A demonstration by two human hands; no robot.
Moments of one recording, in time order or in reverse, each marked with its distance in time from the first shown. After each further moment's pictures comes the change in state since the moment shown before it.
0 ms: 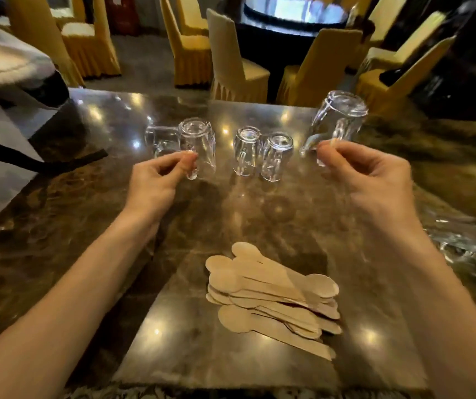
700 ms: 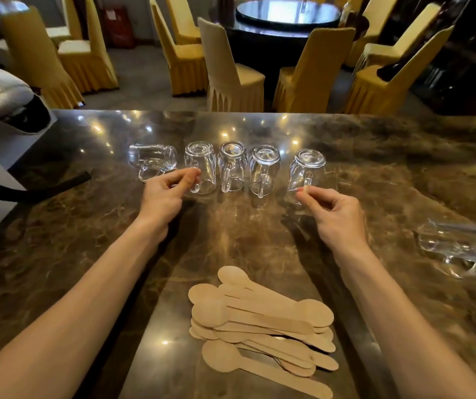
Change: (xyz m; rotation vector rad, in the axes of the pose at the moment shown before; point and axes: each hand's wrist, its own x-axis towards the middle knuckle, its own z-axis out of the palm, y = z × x) left_hand 0.046 -0.032 0.038 -0.016 -0.056 -0.103; right_hand 0.035 0.102 0.000 -0.174 0.068 0.135
